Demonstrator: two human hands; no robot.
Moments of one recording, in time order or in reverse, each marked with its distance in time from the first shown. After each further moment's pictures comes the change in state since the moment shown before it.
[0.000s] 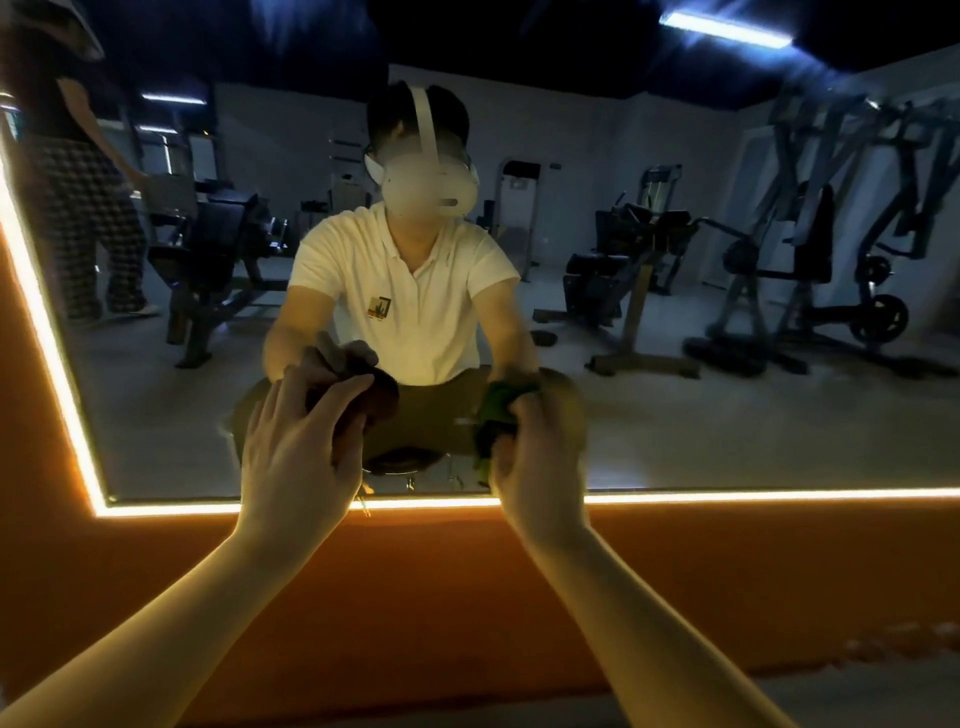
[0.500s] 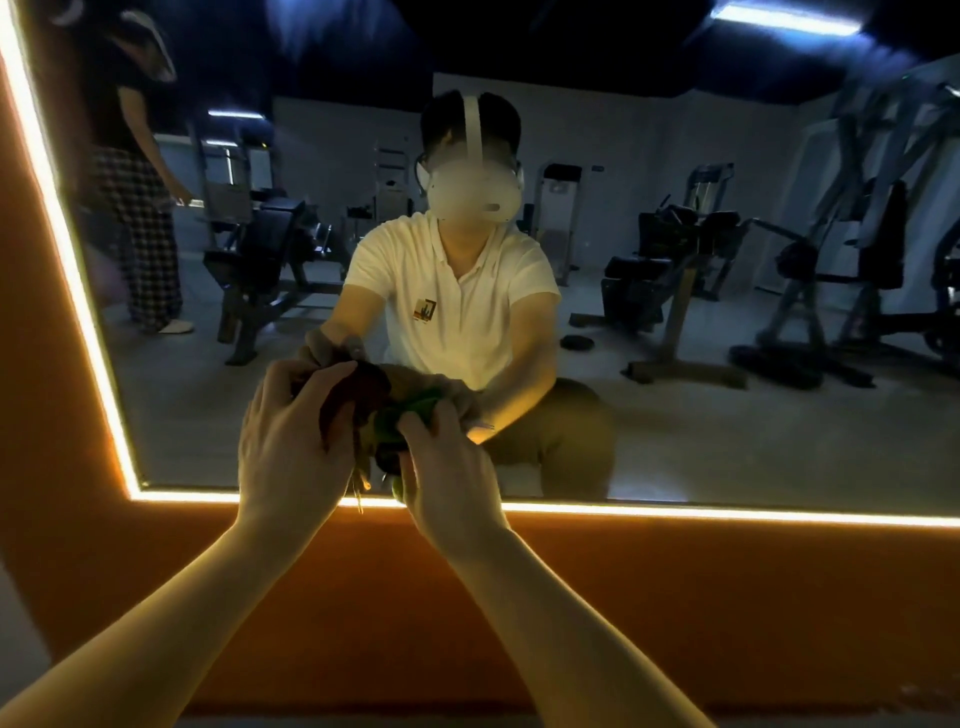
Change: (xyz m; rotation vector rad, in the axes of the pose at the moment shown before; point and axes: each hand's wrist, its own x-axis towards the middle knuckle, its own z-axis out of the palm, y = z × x) left_hand 0.001 0.004 -0.006 0.014 0.043 -0.157; right_hand -0.006 -0.062 0.036 0.099 -0.197 -0.296
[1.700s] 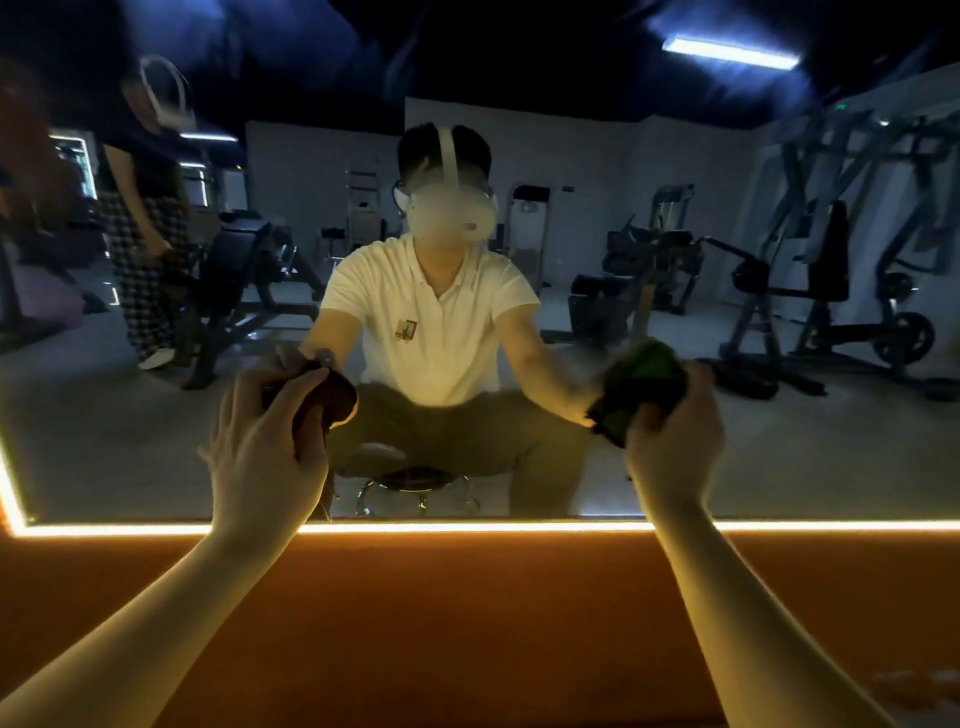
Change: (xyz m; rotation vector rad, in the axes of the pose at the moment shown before) left_hand 0.008 0.057 0.042 0.051 0.056 0.042; right_hand -0.036 0.211 -0.172 -0.023 0.620 0.483
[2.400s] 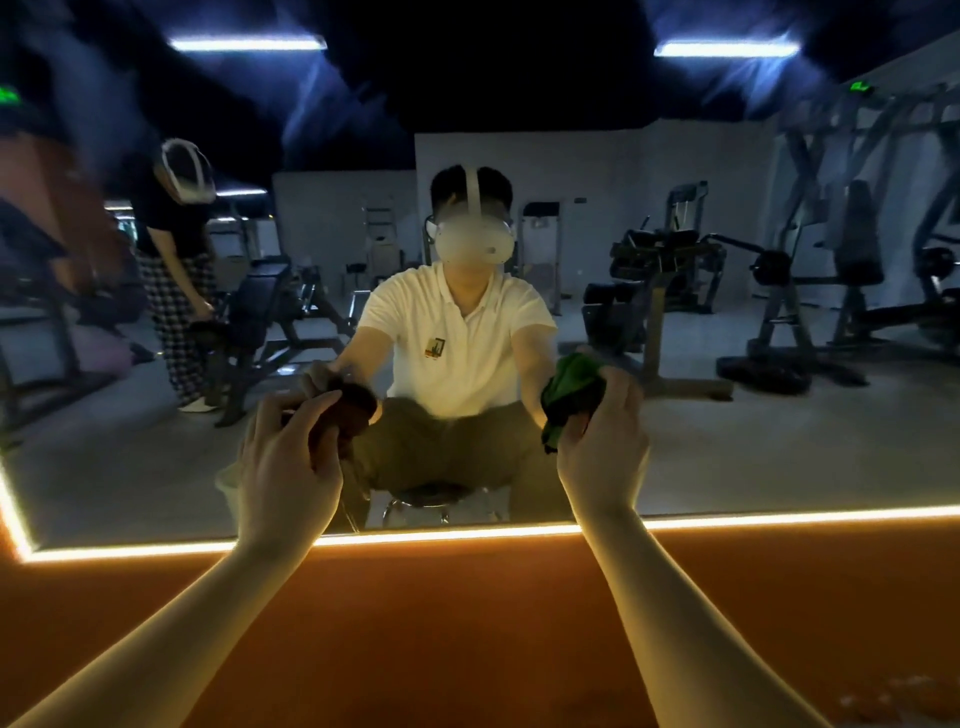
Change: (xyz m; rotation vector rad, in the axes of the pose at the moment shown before) left_hand -0.003 0.084 0.020 0.019 -0.037 -0.005; right_hand 0.004 0.017 -0.014 0.039 -0.090 0.017
